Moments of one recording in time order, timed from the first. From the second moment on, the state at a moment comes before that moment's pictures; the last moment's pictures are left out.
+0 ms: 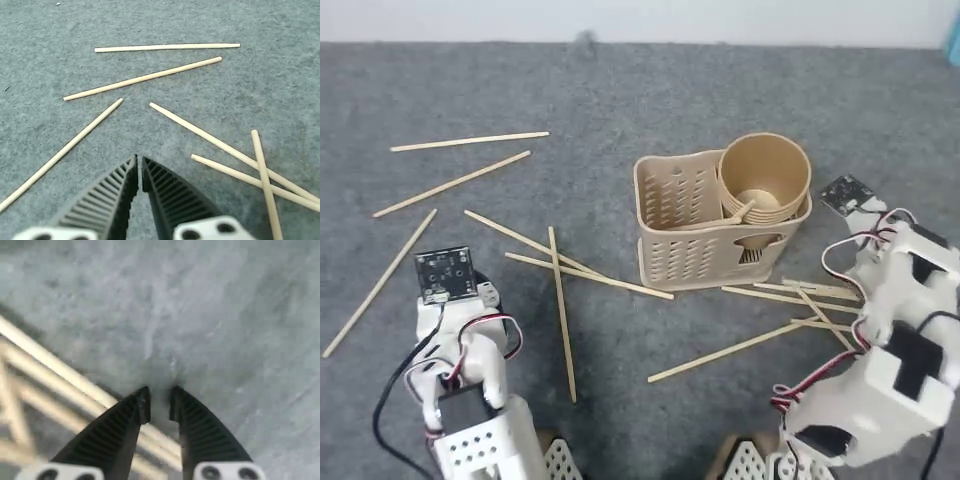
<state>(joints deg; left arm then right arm) -26.0 -102.5 96.8 52.6 -4.0 27.7 7.4 30.1 51.3 66.1</state>
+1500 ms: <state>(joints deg) -26.0 -102.5 96.8 52.6 -4.0 25.8 -15.3 55.0 37.3 64.0</state>
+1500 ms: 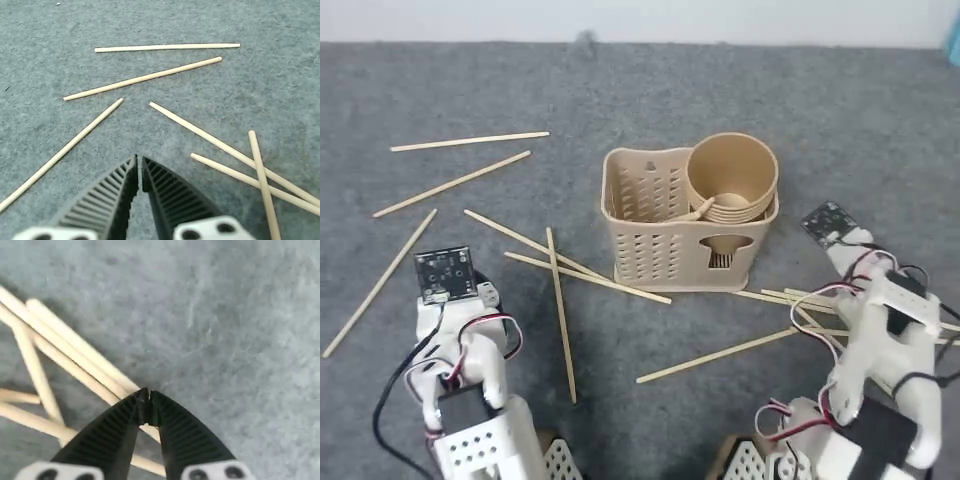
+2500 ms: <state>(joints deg) -26.0 -102.5 96.8 52.6 -4.0 29.4 9.8 32.5 38.7 61.8</state>
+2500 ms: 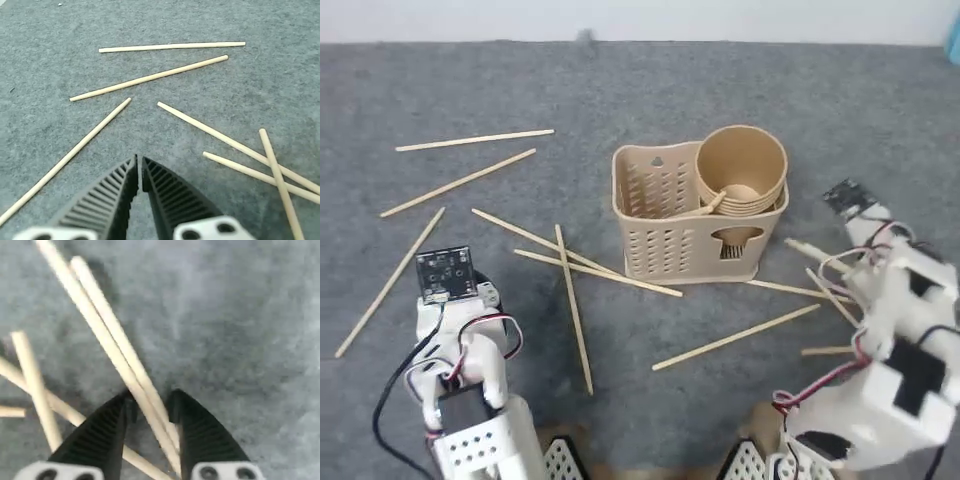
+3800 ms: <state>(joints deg) -26.0 -102.5 96.8 52.6 -4.0 26.1 9.4 14.9 67.1 52.2</state>
